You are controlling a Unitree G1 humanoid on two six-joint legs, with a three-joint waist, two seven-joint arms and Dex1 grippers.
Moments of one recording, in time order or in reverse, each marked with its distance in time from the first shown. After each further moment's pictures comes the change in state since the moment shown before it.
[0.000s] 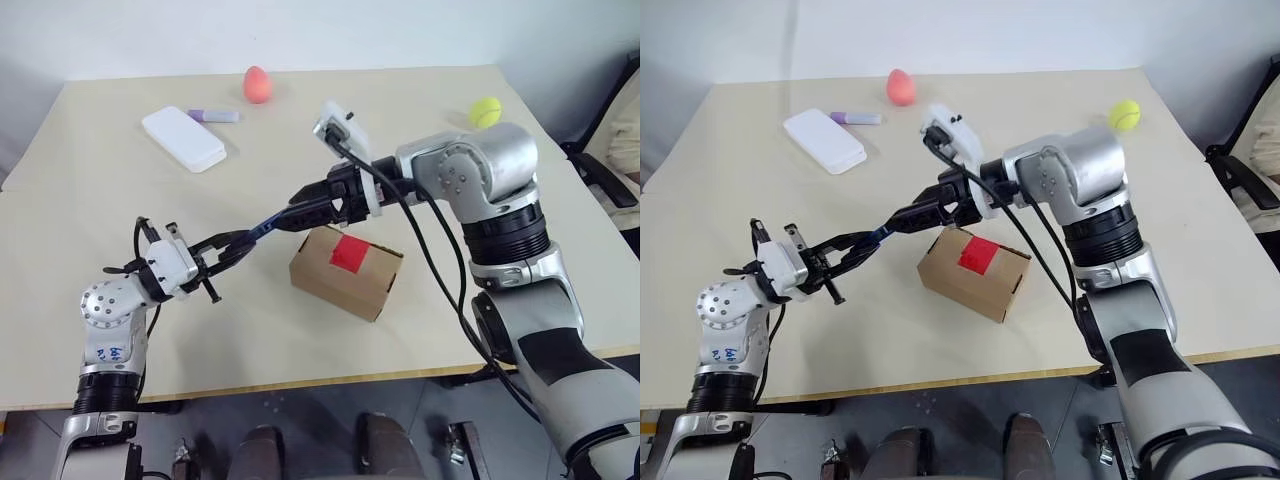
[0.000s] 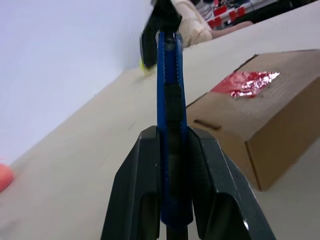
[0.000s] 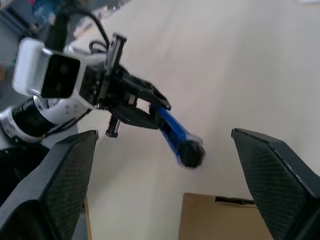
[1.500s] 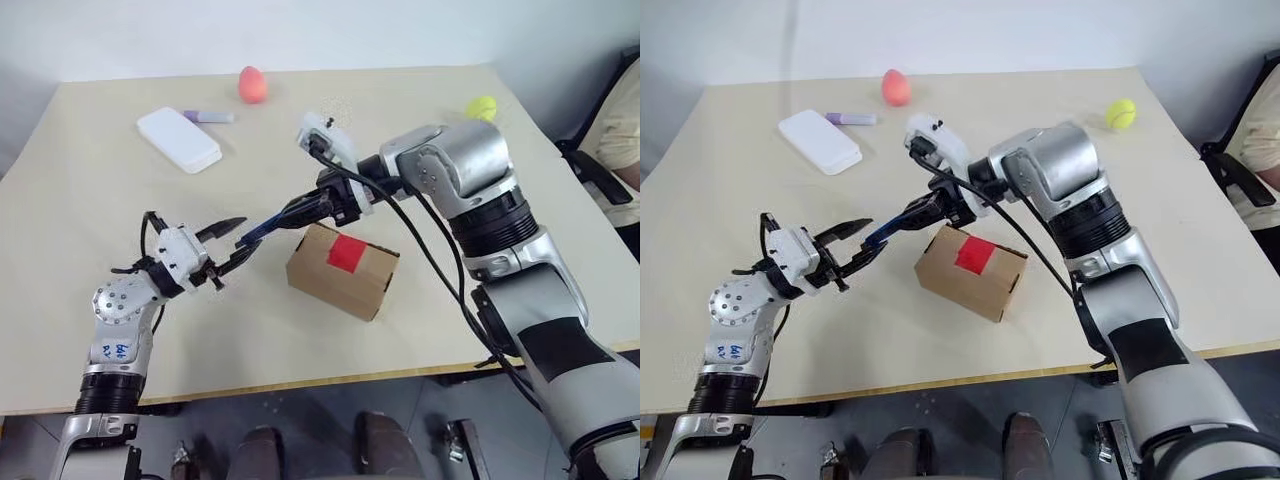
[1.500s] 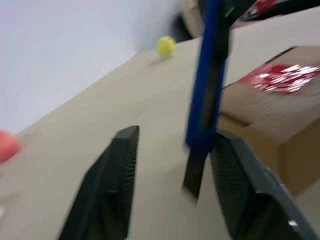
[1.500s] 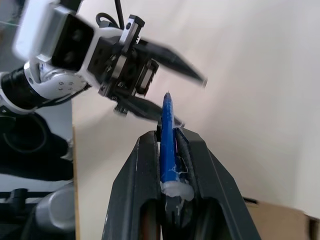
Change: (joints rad) left arm 0.027 0.048 -0.008 -0.058 0.030 0.181 0.207; right arm -0.063 -0.024 0.076 0.076 -0.062 -0.112 0.104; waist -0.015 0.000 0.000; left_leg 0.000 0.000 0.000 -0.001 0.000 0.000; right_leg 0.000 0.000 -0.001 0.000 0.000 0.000
